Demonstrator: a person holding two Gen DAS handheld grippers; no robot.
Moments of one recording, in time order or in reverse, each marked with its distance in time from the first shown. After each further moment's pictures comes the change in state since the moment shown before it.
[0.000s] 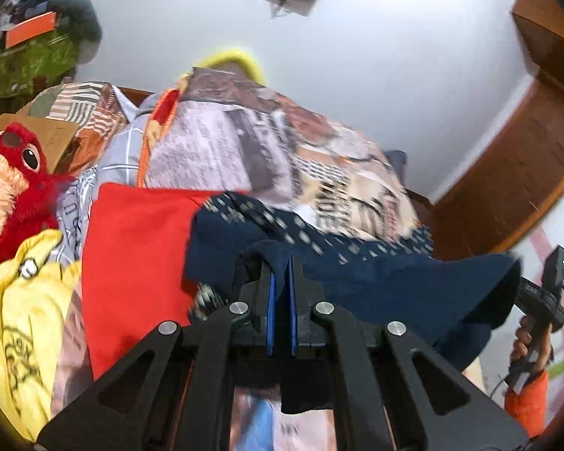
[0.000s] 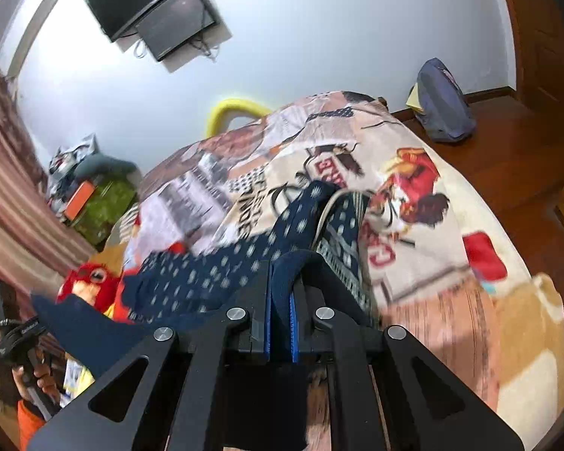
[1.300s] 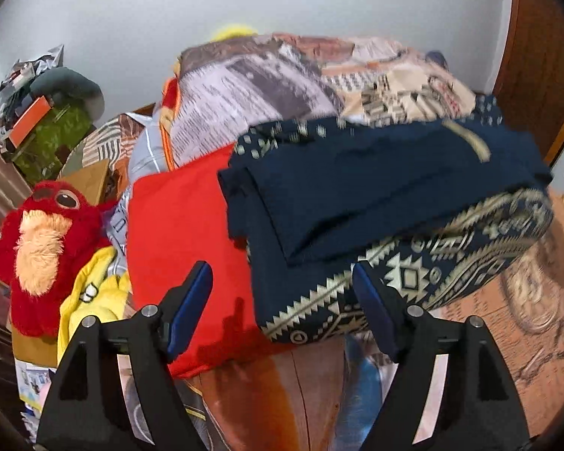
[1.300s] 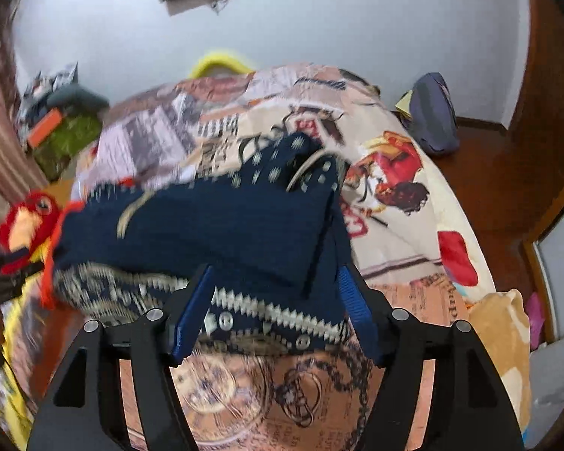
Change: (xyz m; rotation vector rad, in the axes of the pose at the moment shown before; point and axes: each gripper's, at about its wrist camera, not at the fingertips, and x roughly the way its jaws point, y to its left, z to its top) left arm 0.049 -0.022 -0.077 0.406 0.150 0.344; right arm 0.030 0.010 -0.061 -0.267 0.137 -0.181
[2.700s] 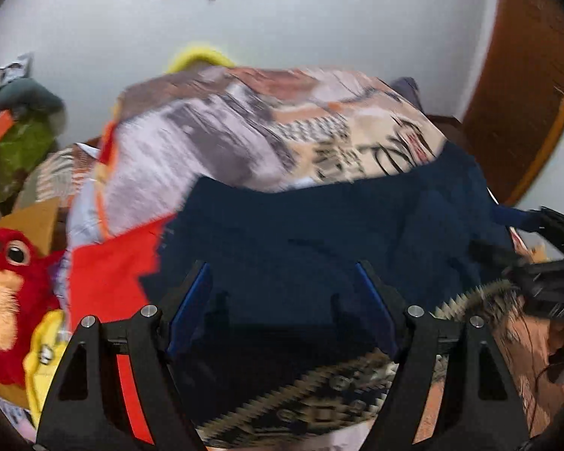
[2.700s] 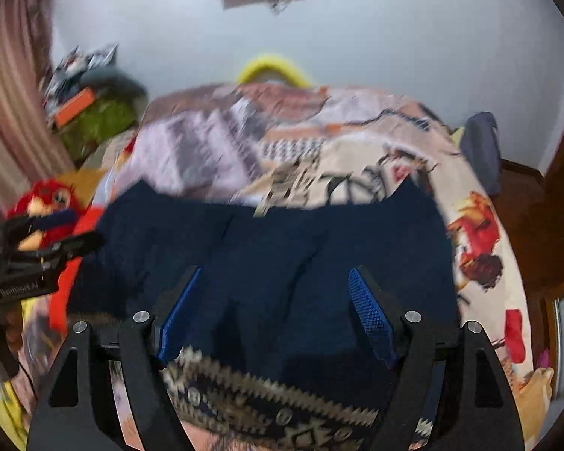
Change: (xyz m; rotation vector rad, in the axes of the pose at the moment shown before) left arm 0.020 -0.045 0.084 -0.012 -0.068 -0.176; right arm 0.056 0.103 0.050 -0.154 -0.043 0.095
